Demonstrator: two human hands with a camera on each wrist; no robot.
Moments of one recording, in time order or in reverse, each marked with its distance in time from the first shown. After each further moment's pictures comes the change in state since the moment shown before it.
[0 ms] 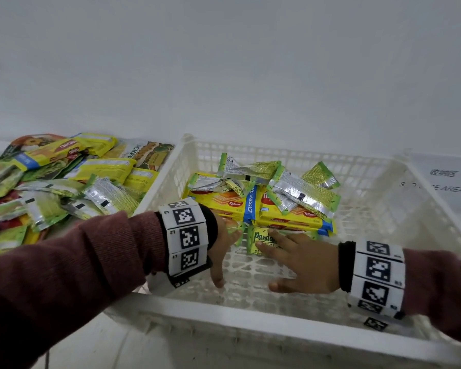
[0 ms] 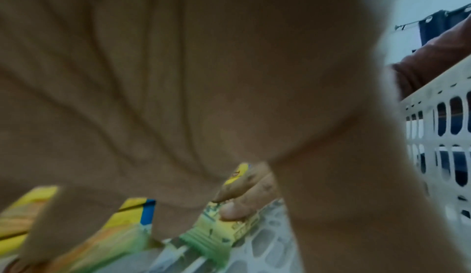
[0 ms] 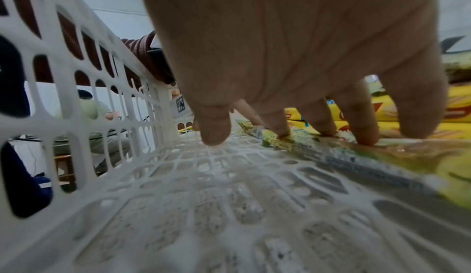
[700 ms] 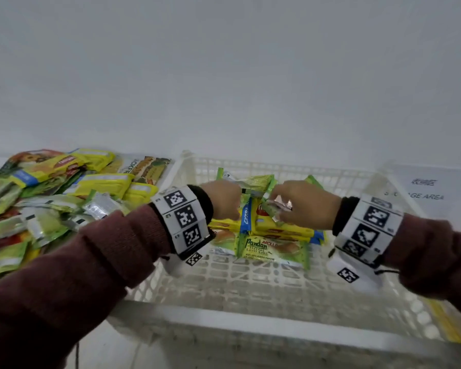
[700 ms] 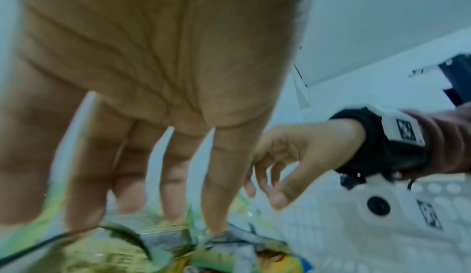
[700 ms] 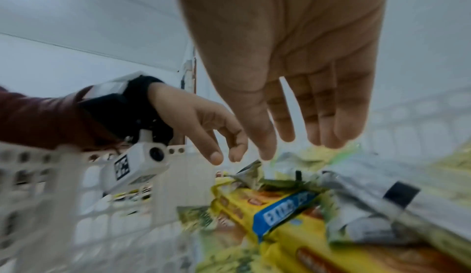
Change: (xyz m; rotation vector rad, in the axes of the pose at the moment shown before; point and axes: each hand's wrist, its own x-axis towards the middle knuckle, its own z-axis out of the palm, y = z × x) left_hand -0.014 -0.030 -0.042 -0.343 0.606 -0.011; right_hand 0.000 0.037 -0.071 0.218 0.507 0.096
